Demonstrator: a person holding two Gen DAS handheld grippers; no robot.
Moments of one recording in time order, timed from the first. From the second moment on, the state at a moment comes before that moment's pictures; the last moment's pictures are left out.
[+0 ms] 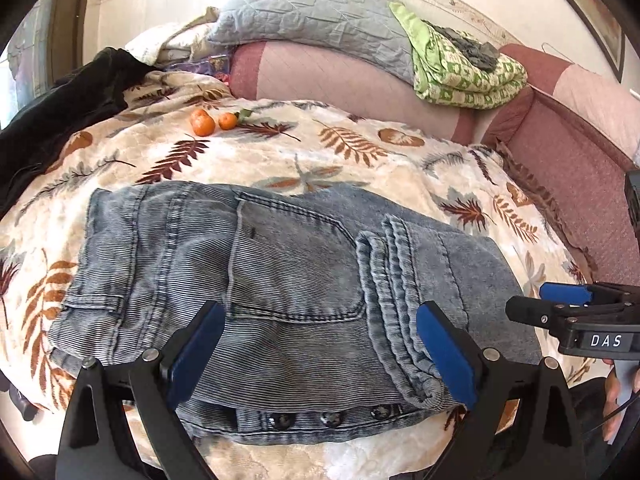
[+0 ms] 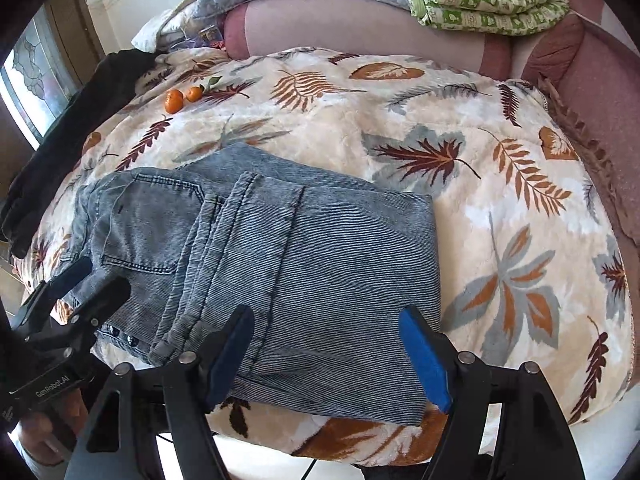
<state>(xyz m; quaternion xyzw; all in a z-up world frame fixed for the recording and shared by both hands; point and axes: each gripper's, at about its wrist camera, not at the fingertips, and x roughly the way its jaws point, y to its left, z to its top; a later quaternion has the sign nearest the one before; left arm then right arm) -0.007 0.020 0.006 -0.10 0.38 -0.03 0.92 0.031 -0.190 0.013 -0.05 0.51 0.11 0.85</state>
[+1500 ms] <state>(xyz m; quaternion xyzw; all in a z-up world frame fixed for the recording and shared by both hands) -0.037 0.117 0.011 -0.17 0.33 0.10 0.92 0.008 -0.052 0.039 -0.31 0.35 0.08 0.88</state>
